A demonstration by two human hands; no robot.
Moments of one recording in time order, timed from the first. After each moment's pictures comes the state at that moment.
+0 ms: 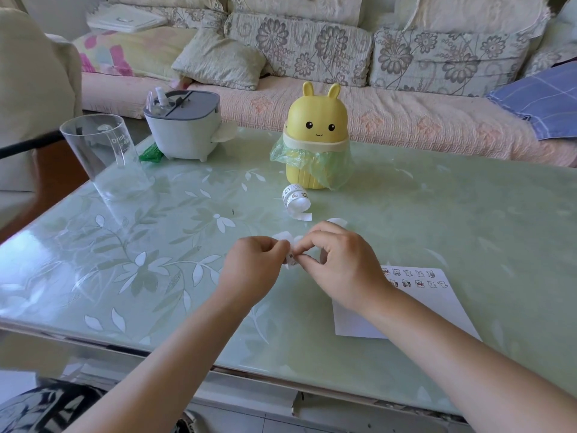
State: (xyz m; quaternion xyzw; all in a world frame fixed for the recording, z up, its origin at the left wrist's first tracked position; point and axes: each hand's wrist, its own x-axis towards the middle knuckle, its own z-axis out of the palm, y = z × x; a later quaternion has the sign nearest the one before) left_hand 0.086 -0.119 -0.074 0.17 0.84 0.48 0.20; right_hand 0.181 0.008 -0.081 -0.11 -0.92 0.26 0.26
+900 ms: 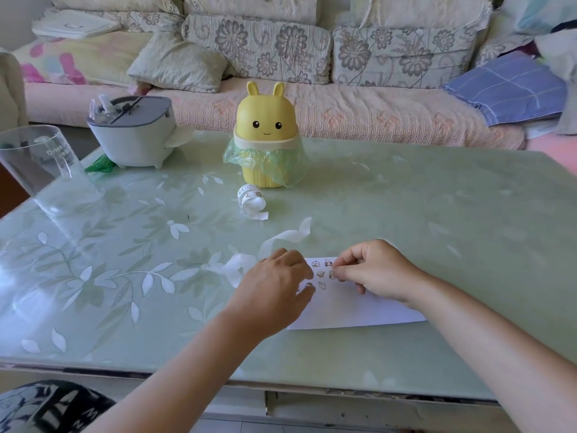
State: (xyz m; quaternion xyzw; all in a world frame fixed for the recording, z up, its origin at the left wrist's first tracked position) left_hand 0.139 -0.066 -0.116 0.59 0.77 0.23 -0.05; right_hand 0.271 0.092 -0.073 -0.36 -0.81 0.47 0.04
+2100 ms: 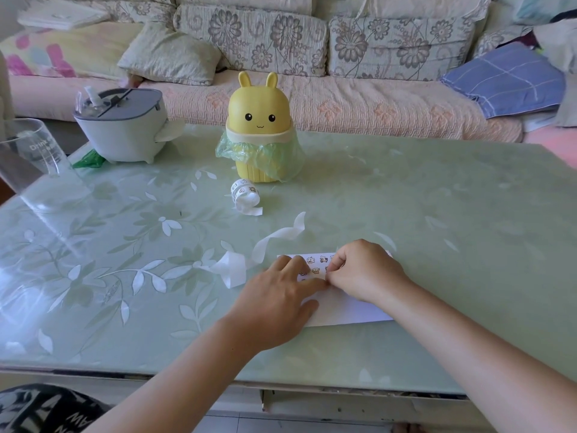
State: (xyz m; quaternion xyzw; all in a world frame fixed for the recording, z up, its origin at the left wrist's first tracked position) left_hand 0.153 -0.068 -0.126 0.63 0.75 0.17 -0.01; right_hand 0.257 0.079 -0.081 -0.42 -0.87 0.23 -0.02
